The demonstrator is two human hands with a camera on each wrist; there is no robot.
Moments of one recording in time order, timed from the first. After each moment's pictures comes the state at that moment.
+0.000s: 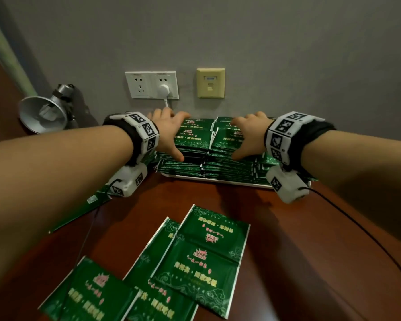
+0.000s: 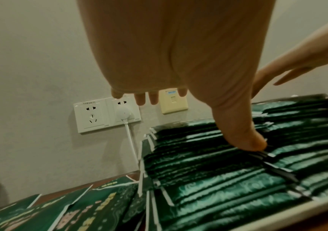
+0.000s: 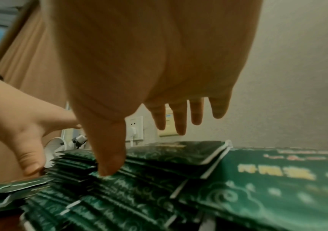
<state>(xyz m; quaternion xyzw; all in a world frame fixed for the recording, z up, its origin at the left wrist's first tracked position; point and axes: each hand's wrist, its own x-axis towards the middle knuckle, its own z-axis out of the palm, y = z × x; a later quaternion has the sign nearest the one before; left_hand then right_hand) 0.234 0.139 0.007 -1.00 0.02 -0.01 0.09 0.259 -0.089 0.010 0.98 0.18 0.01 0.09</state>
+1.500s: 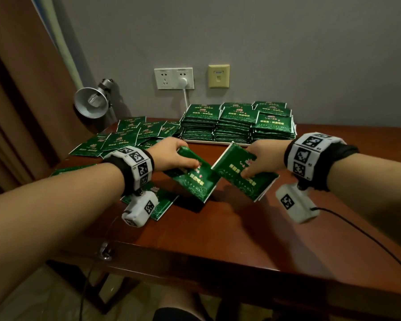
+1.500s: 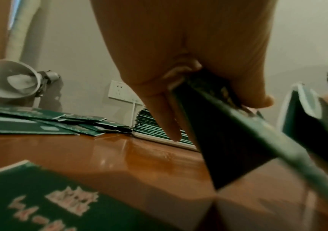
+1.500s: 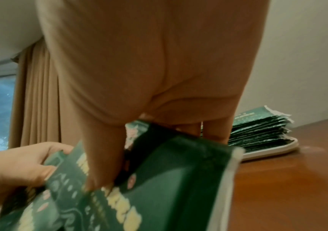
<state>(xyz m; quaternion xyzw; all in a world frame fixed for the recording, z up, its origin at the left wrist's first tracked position) -0.001 0.133 -0.025 -0.94 0.03 0.04 -0.34 0.033 -0.121 -0.004 0.96 0.22 -0.15 -0.07</state>
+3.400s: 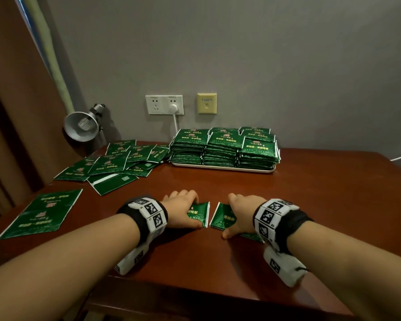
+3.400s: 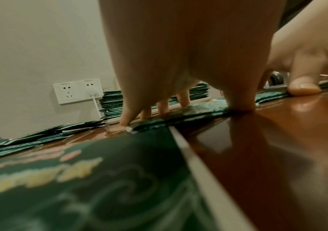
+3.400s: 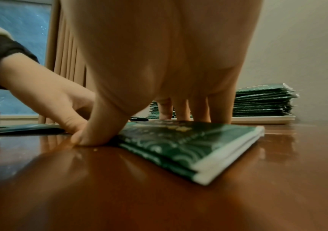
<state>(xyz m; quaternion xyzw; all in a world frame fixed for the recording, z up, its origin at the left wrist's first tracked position) 0.001 0.092 -0.085 -0.99 0.10 0.12 -0.04 0.008 -0.109 -0.067 0.97 0.20 -0.14 0.07</state>
